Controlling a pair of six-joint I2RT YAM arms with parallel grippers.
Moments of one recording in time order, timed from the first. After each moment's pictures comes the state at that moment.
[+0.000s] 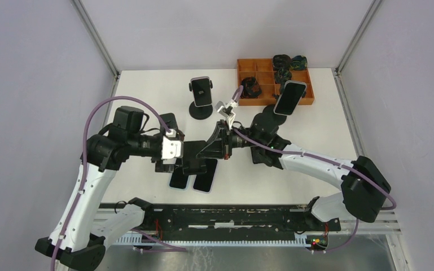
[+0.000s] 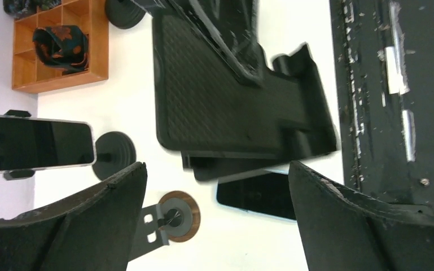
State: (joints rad) left arm -0.36 0.93 1.27 -1.19 0.79 1.16; right arm 0.89 1.42 0.88 0.75 -0.84 0.72
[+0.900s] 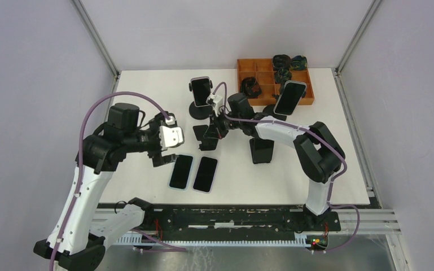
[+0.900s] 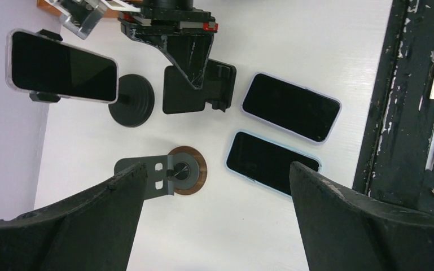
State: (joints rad) left arm -0.36 0.91 1.32 -1.16 0.58 0.97; right arm 0.67 1.86 1.23 0.07 -0.64 0.14
